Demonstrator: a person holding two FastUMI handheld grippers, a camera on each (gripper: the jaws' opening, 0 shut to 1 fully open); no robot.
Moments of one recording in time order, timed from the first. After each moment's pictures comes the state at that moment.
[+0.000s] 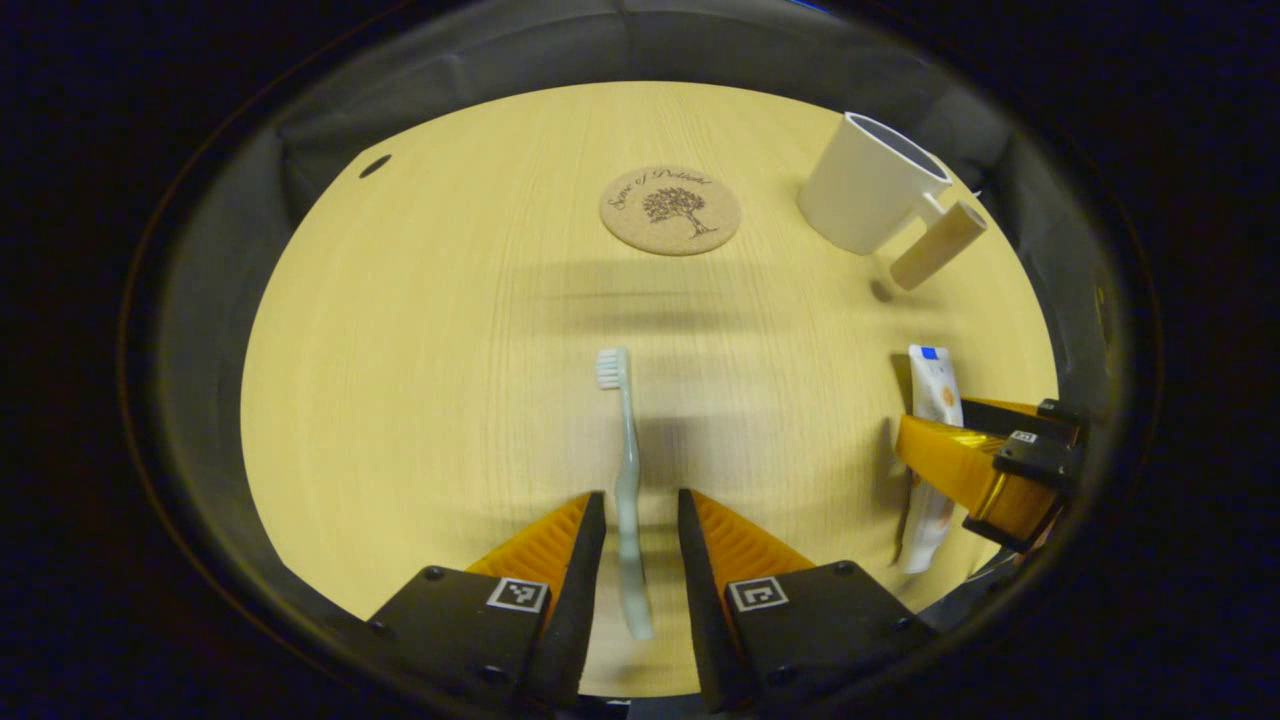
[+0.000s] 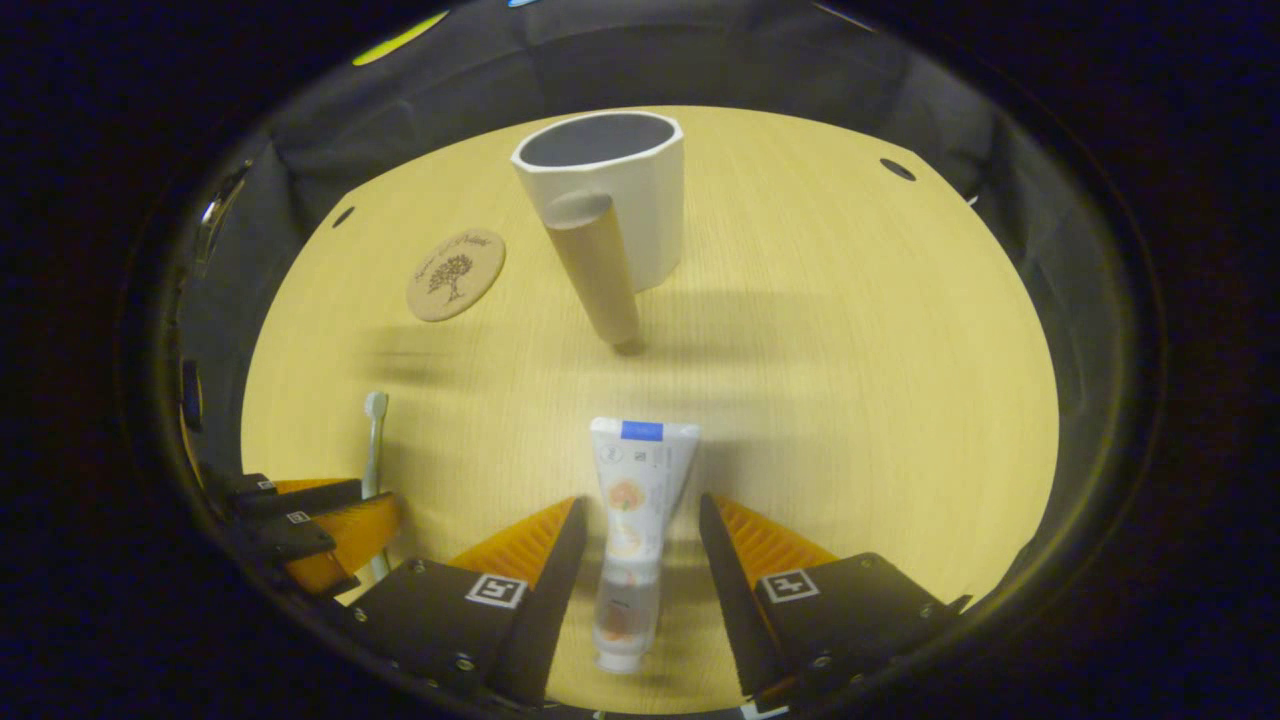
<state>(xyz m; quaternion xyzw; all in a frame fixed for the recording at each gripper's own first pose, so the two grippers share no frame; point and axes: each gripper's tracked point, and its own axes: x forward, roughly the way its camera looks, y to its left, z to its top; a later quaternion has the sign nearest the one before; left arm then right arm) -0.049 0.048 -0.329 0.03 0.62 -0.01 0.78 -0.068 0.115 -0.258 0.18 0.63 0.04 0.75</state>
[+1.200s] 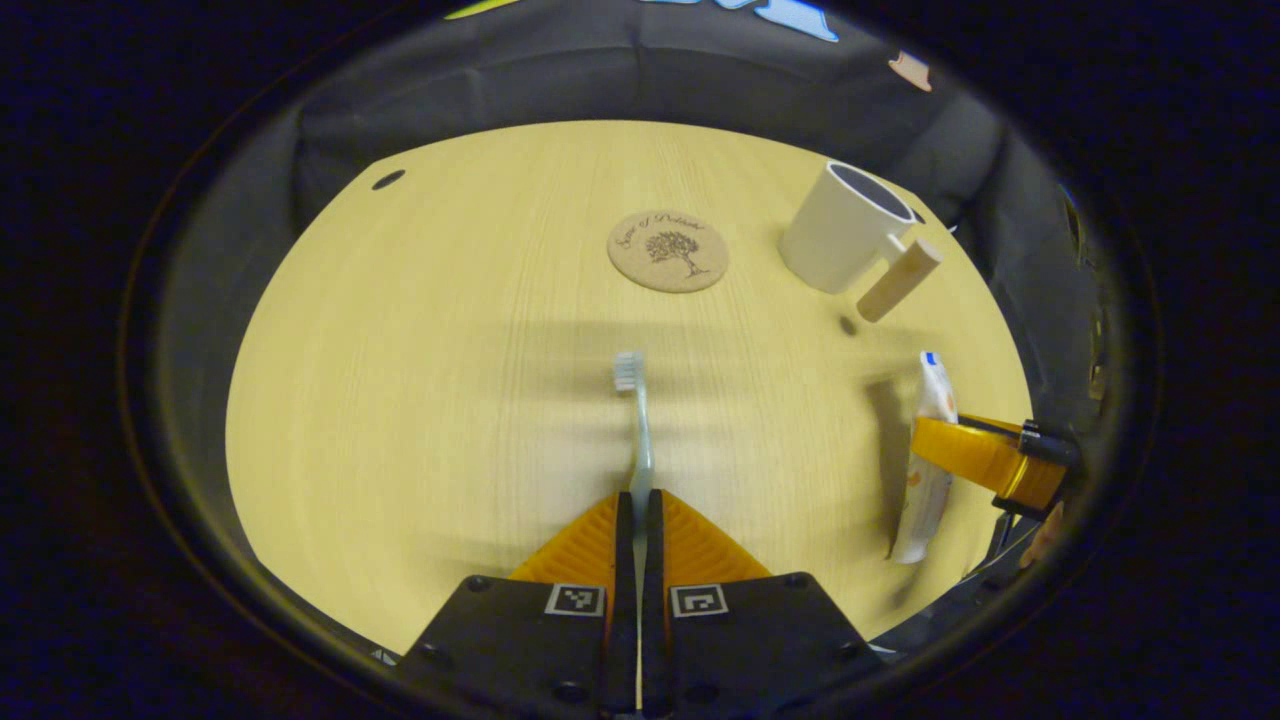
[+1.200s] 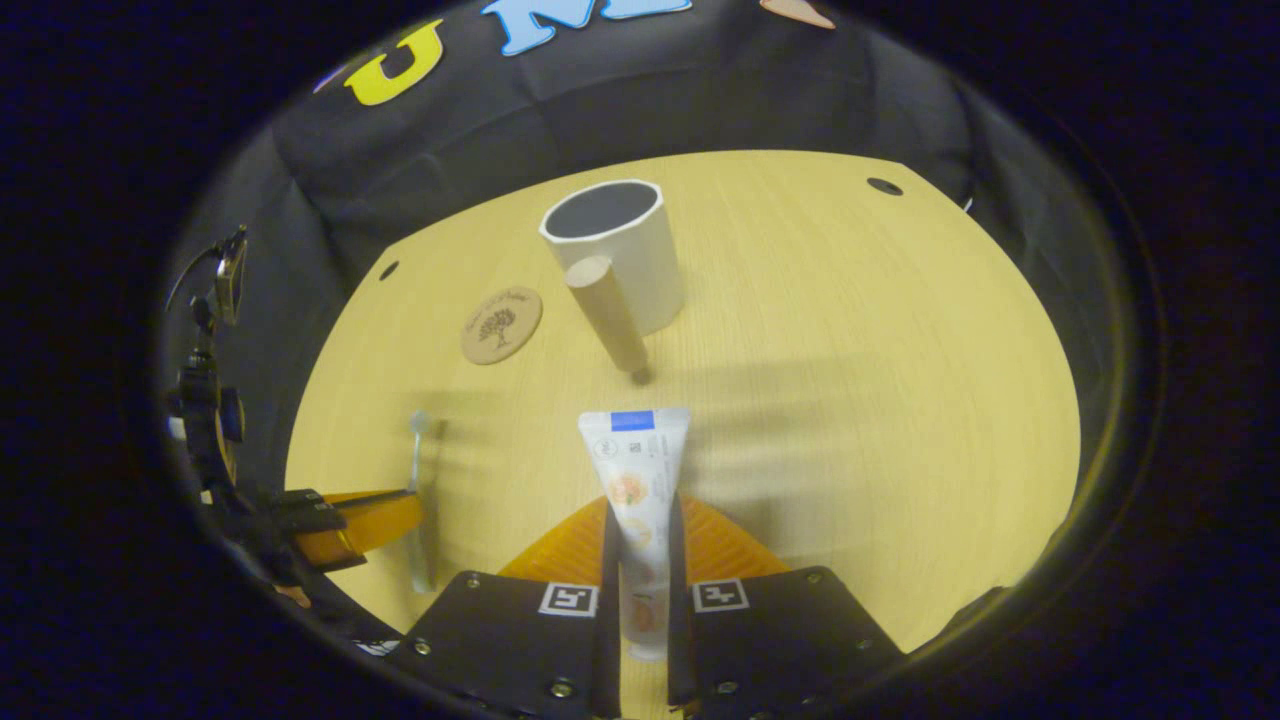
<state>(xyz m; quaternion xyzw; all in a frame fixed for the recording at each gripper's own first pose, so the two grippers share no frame) -0.046 0.047 -0.305 -0.01 0.55 -0.04 0.83 -0.065 0.107 -0.217 0.26 0.54 0.06 0.80</state>
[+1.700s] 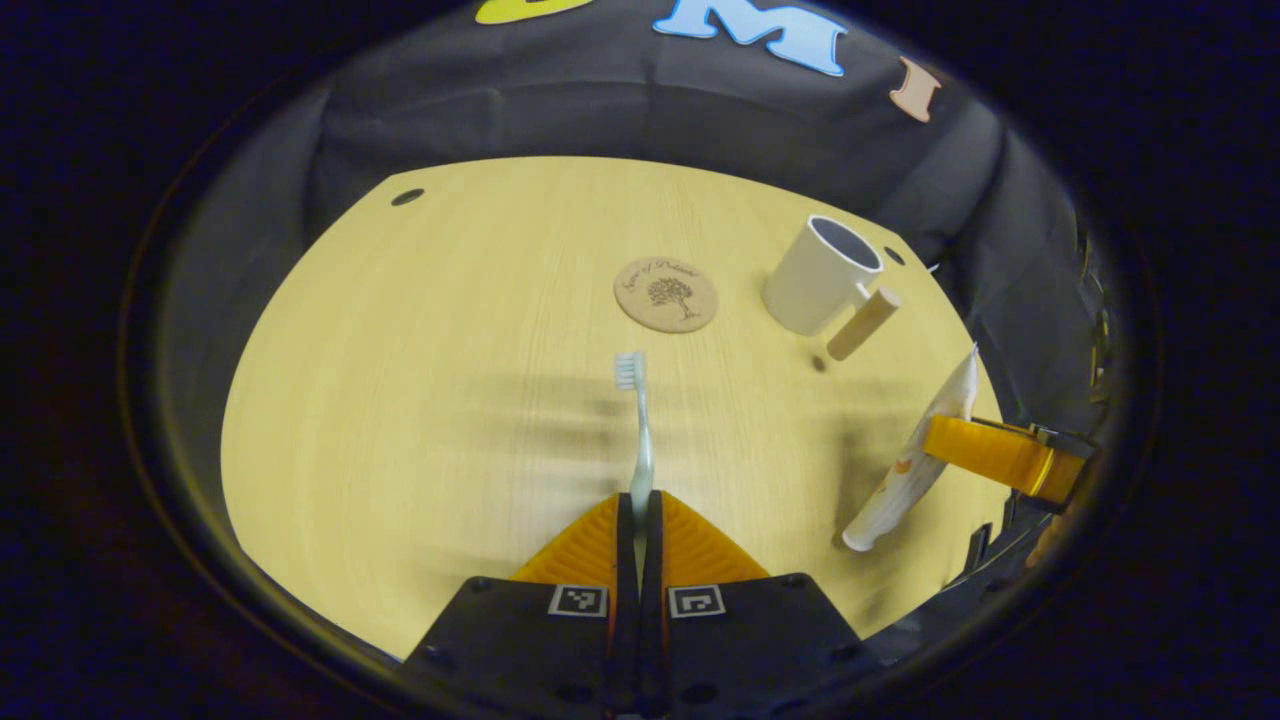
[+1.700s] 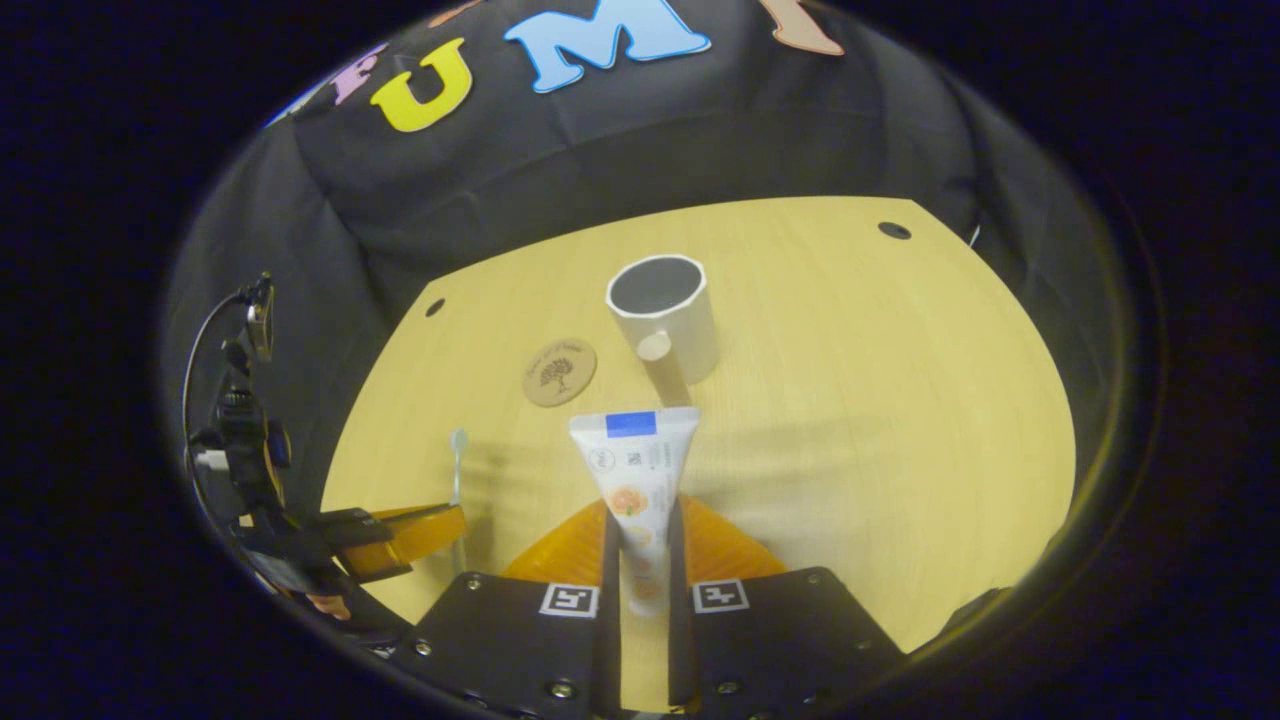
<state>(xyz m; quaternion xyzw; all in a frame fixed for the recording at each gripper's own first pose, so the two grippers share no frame) -0.043 0.050 -0.269 -0.05 0.50 -0.05 0.87 -0.052 0.107 -0.157 0.27 0.48 0.08 0.83</state>
